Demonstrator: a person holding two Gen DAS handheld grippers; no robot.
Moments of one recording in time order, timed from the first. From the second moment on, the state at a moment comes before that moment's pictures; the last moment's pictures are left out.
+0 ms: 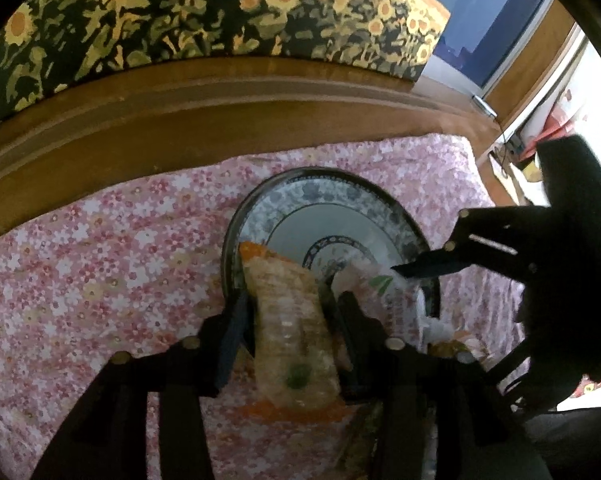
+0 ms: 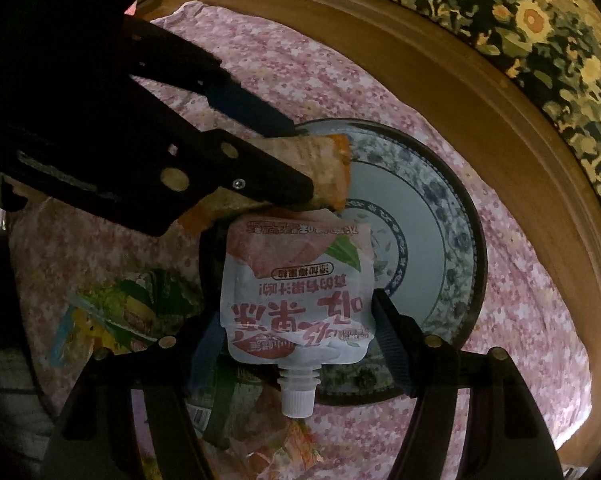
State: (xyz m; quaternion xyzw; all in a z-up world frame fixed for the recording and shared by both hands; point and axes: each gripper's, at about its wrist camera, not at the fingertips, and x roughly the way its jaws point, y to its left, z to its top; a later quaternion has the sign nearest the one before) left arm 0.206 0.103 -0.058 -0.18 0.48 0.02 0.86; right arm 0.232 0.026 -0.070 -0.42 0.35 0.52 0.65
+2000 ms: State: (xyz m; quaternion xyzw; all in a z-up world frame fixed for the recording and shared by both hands) left arm 0.162 0.066 -0.008 -0.10 0.47 0.05 0.87; right arm 0.191 -0.116 -0.019 -0.18 0.38 0.46 0.78
